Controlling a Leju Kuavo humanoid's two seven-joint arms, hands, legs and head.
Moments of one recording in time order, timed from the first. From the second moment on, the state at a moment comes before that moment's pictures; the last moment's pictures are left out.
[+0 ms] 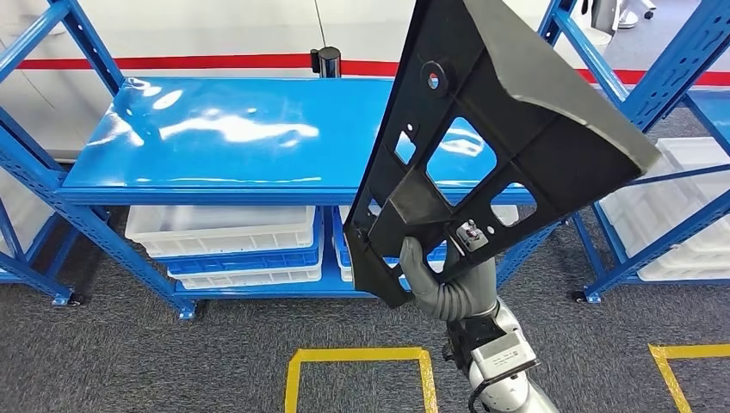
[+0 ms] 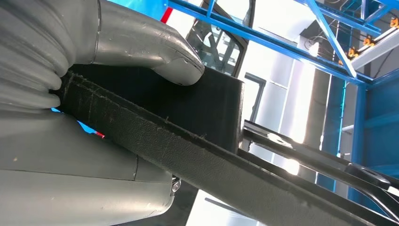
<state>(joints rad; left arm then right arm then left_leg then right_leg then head) -0.06 -0.10 1.05 -0.21 -1.13 0.08 -0.35 -0.14 -0.07 0.61 -1.89 0.14 -0.33 -0.40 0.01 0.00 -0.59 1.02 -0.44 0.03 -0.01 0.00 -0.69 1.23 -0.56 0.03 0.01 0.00</state>
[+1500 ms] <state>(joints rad) -0.06 -0.10 1.06 -0.21 -1.13 0.10 -0.35 -0.14 -0.08 0.56 -1.88 0.09 -0.32 -0.40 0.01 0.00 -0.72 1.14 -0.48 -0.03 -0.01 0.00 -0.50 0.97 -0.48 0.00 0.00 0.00</state>
